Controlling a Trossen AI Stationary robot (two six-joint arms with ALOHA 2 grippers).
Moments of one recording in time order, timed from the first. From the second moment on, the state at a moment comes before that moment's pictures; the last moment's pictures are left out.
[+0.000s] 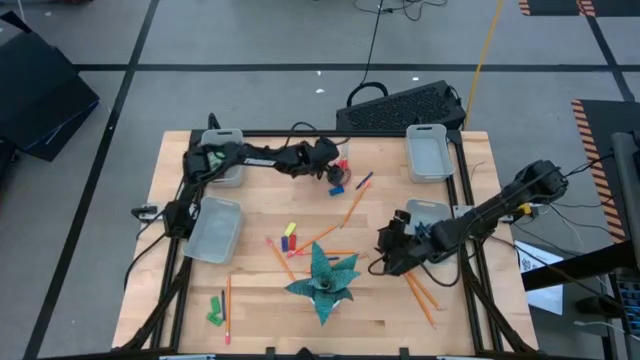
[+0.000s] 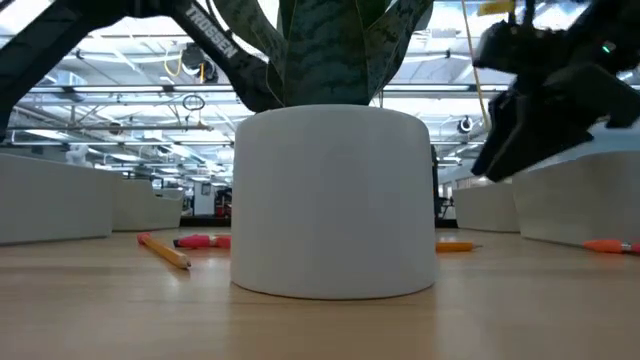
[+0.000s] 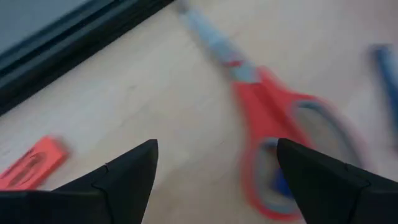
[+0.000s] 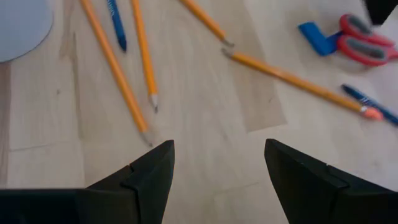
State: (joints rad) left arm 0.37 2.11 1.42 -0.21 -0.28 -0.38; right arm 0.47 1.36 0.66 -0.39 0.55 0.49
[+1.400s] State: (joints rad) left arm 0.20 2.04 1.38 -0.76 -0.18 -0.80; right arm 0.48 1.36 0.52 -0.15 0.50 0.44
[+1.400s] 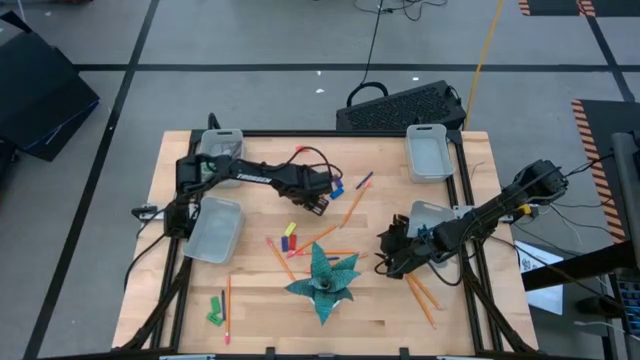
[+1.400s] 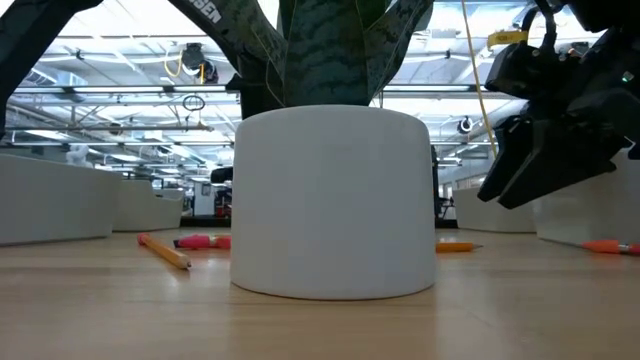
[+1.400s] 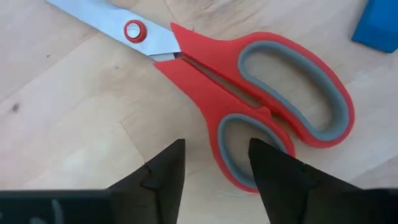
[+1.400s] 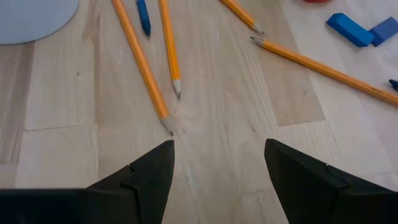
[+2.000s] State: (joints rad) left arm 0.15 1.94 1.28 -0.78 -0.24 -0.75; right arm 0.48 1.36 0.52 -0.15 0.49 0.43
